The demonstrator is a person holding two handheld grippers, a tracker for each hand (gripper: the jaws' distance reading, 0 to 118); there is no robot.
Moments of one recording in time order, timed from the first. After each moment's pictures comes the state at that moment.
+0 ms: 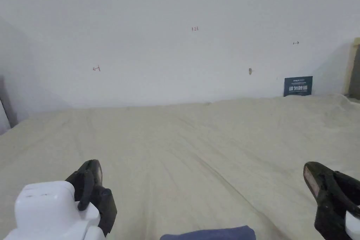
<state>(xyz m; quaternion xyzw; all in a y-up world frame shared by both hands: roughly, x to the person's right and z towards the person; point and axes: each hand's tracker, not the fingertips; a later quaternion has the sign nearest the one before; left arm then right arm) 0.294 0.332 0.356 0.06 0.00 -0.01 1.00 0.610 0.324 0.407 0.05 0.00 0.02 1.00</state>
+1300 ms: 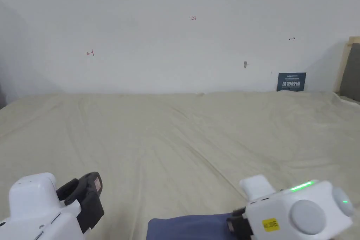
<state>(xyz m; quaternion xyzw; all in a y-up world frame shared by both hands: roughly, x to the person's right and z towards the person) 0.252 0.295 0.316 -0.12 -0.10 0.13 0.98 0.599 0.239 0.236 -0.47 0.17 0.01 0.87</state>
